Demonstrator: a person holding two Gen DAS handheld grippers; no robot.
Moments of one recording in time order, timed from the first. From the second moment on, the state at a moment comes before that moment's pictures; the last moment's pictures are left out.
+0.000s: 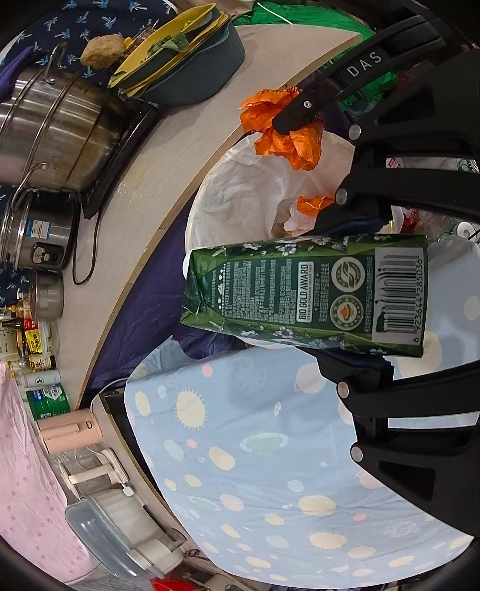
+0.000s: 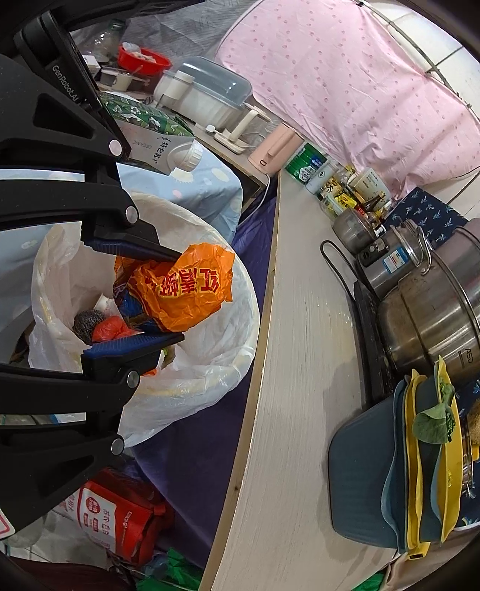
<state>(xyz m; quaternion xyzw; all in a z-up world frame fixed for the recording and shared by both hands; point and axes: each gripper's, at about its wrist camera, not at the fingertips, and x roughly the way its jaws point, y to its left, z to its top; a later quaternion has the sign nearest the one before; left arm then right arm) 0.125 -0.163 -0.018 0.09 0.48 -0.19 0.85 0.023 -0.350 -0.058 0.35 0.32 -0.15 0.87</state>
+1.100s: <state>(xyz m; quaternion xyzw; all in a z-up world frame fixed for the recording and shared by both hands) 0.135 -0.187 -0.038 0.10 0.49 -0.18 0.85 0.033 -0.365 -0.075 0.36 0.34 -0.16 0.86</state>
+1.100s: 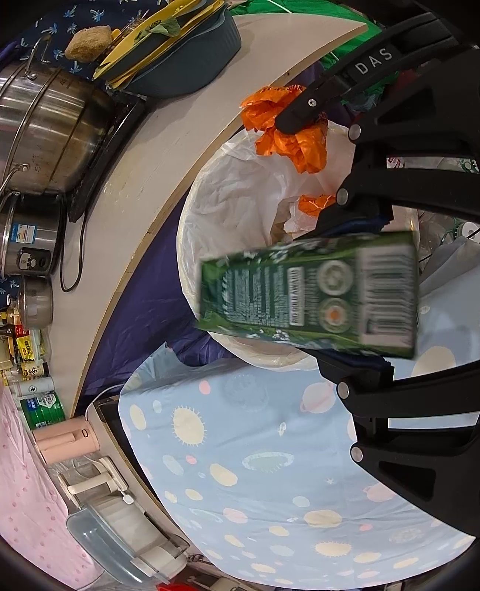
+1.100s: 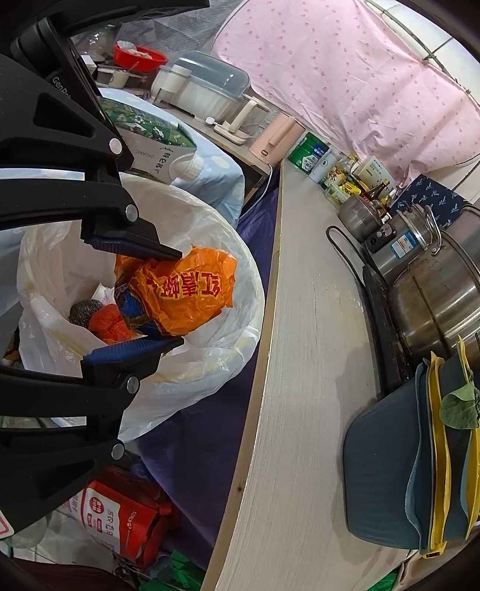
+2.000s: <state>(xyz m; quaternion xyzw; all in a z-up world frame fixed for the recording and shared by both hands) 0.140 -0.167 -0.034 0.08 0.49 -0.16 0.85 0.034 -0.355 -0.063 0.35 0.33 -0.16 0.86</state>
